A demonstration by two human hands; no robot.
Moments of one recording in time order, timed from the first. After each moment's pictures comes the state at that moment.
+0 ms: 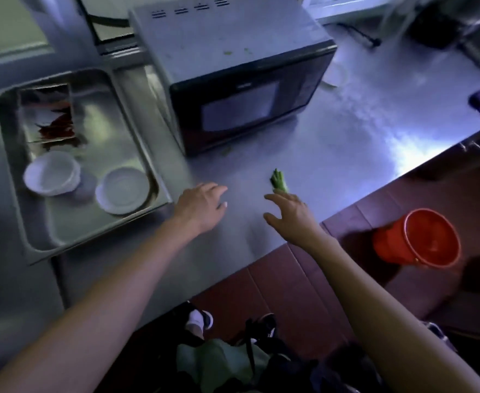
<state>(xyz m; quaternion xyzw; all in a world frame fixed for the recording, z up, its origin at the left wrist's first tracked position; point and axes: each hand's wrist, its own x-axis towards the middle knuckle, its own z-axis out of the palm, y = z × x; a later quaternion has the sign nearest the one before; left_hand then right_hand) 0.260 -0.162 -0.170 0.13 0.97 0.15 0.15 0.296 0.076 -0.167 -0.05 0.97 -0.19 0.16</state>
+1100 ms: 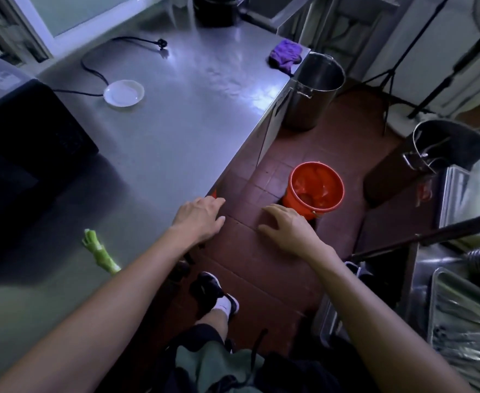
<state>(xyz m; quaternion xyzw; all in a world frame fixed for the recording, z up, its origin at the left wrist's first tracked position) 0.255 0.297 -0.169 0.40 0.90 0.00 0.20 0.411 0.475 -0.159 0.21 0.95 -0.22 0.11</state>
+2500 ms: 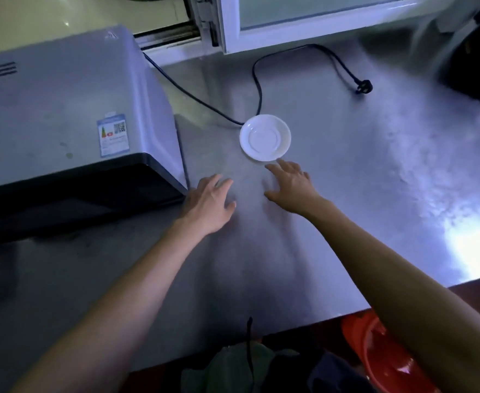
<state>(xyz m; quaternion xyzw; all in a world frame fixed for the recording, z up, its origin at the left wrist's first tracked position) -0.106 0.275 -0.199 -0.02 0.97 0.10 0.20 -0.189 0.482 -0.227 -0.18 0.94 -0.13 0.24</state>
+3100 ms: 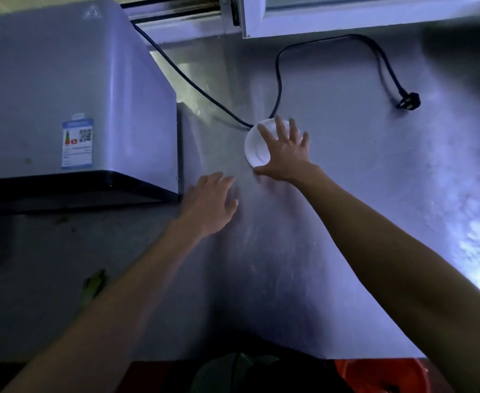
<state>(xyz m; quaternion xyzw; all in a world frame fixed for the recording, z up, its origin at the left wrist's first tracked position) -0.159 0.298 -0.211 -0.12 0.96 0.11 0.25 -0.323 0.440 -0.276 -0.28 0.93 -0.06 0.21</state>
